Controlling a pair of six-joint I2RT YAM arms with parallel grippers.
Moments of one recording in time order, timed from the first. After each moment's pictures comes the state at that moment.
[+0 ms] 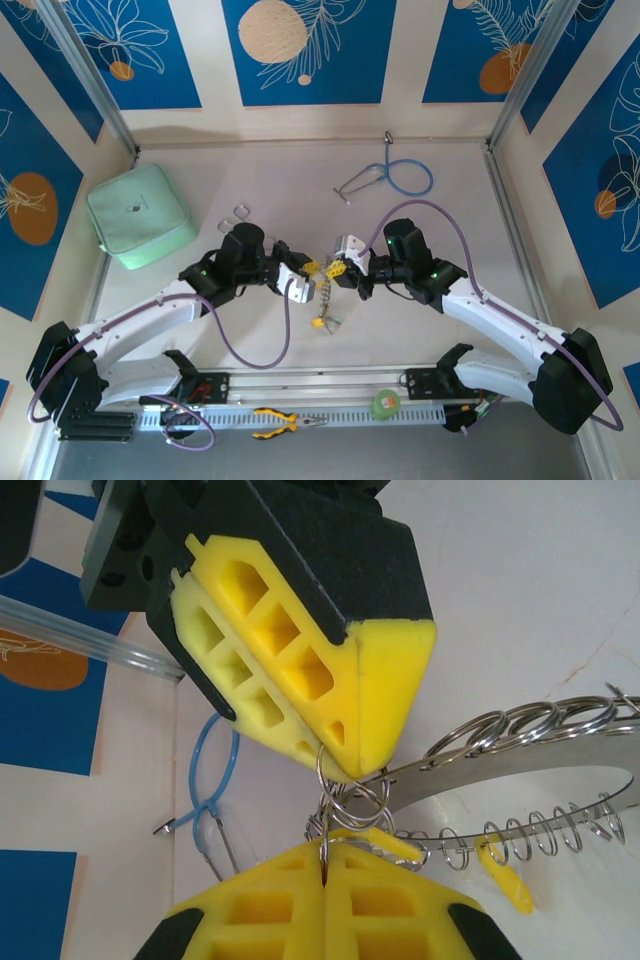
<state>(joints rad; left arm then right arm) -0.77 1.14 0.74 -0.08 0.43 1.21 0.64 1.07 0.68 -0.16 -0.65 -0.34</state>
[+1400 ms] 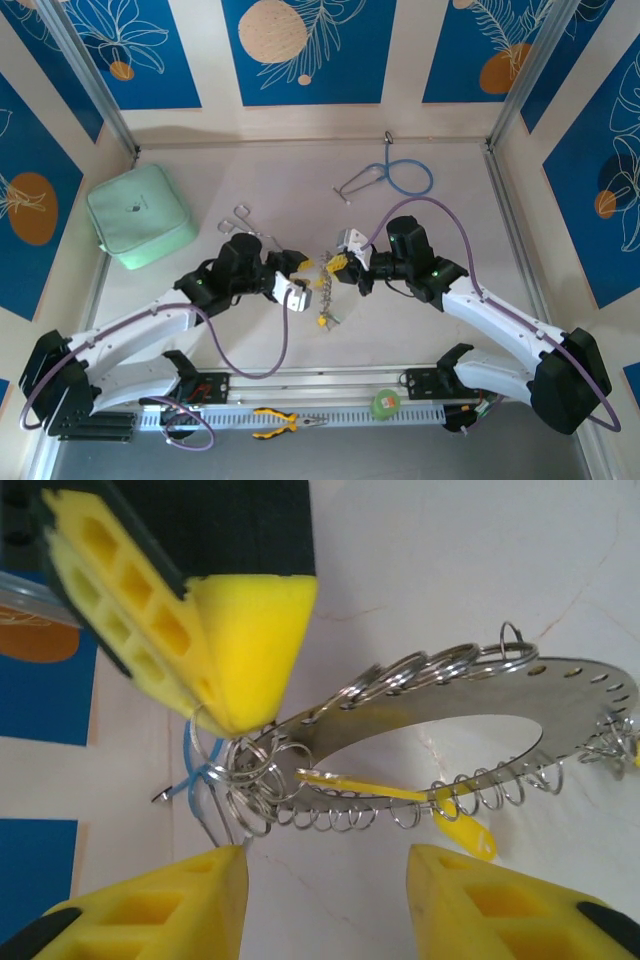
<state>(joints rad) -0.80 1.05 0.68 -0.12 0.33 1.21 0.61 1.07 0.68 -0.11 -0.67 -0.28</state>
